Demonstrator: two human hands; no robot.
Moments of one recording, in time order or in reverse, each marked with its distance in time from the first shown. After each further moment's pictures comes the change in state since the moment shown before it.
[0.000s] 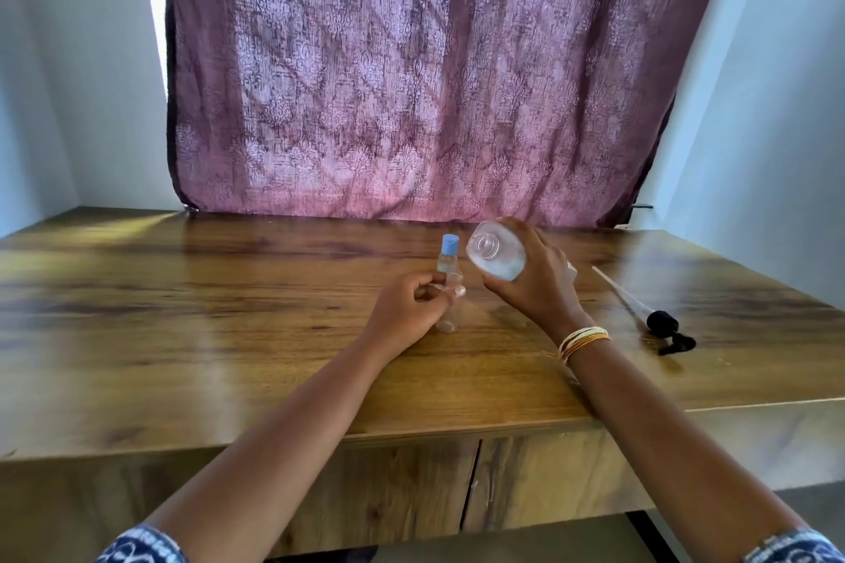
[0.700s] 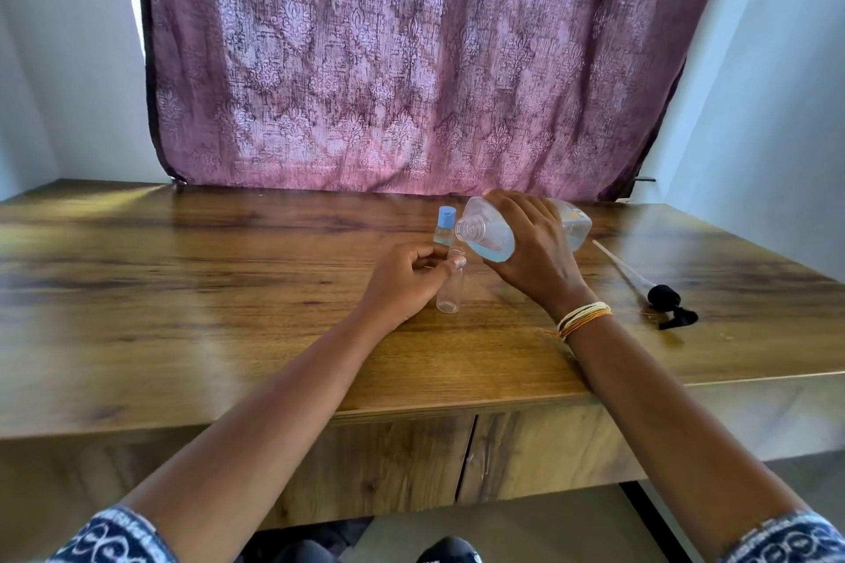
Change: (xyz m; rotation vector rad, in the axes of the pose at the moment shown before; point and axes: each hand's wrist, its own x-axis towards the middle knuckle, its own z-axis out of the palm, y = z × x) left_hand 0.004 -0.001 0.003 0.019 0.008 0.102; right_hand 0.001 0.009 0.007 -0.226 0.000 -0.252
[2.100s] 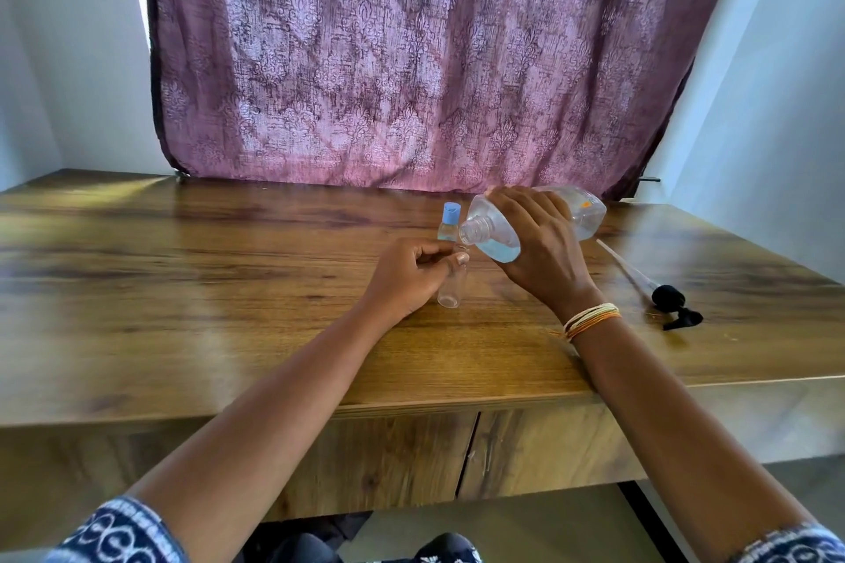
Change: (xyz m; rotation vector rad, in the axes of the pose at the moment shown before) left_hand 0.001 -0.001 -0.002 0.019 -0.007 0.008; right_hand -0.002 0.001 -0.004 -0.068 0.027 -0.088
